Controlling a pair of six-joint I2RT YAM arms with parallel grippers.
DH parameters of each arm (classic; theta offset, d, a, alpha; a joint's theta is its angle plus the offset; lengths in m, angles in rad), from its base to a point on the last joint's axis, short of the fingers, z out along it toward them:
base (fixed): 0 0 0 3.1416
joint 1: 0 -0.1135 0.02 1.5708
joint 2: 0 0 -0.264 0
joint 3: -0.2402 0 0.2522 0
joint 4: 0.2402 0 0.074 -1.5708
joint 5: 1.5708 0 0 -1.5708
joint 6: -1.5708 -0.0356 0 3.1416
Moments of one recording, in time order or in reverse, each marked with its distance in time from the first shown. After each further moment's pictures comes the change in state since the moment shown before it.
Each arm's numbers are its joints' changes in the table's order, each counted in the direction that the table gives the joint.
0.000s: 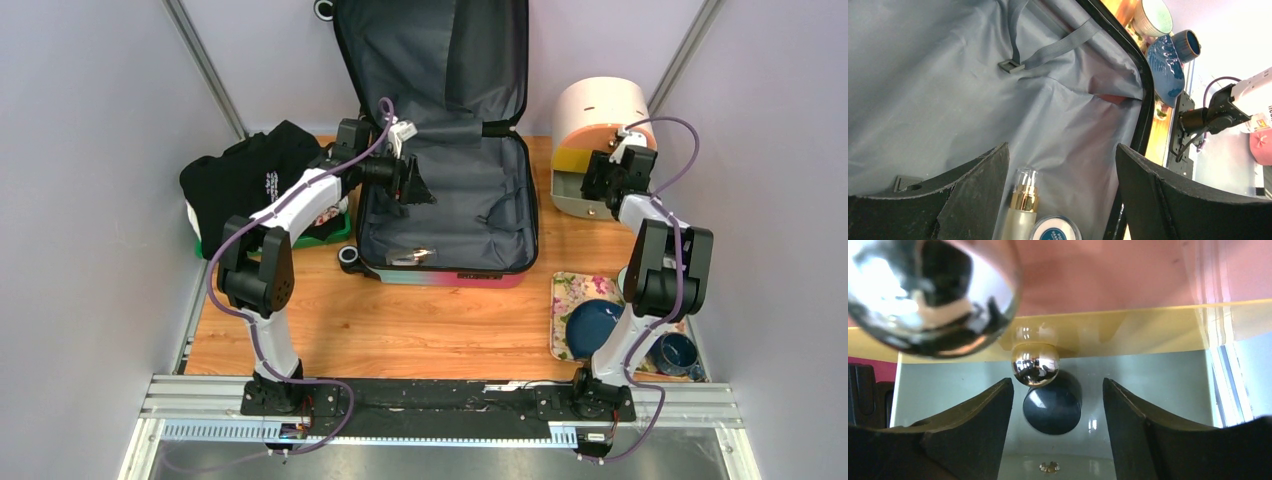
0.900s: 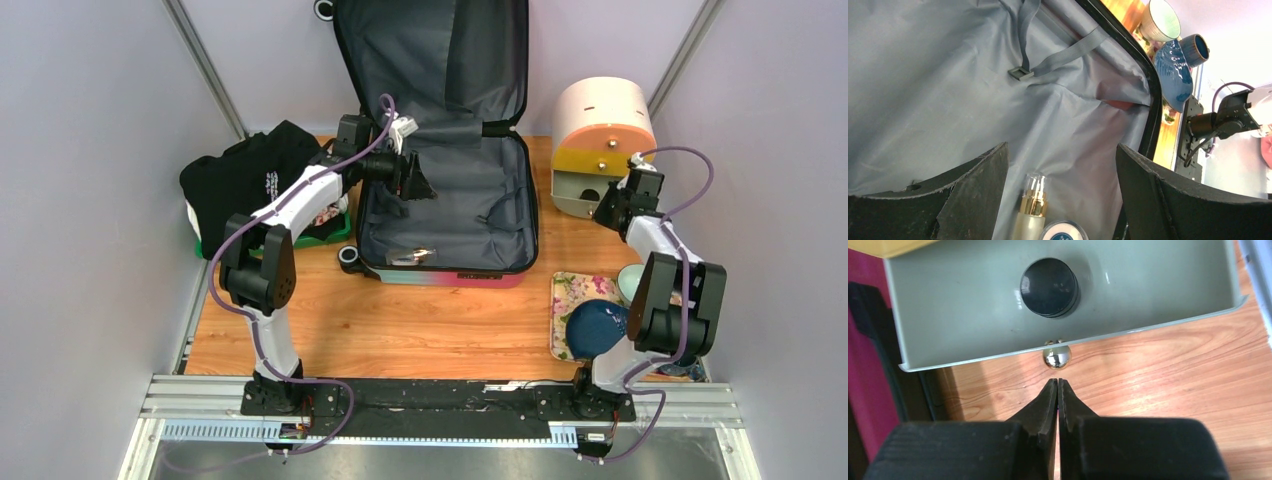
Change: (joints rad) left arm -0.003 0.021 -0.042 0.006 -0.020 -0.007; right arm 0.024 -0.266 0.200 0.238 -0.015 -0.198
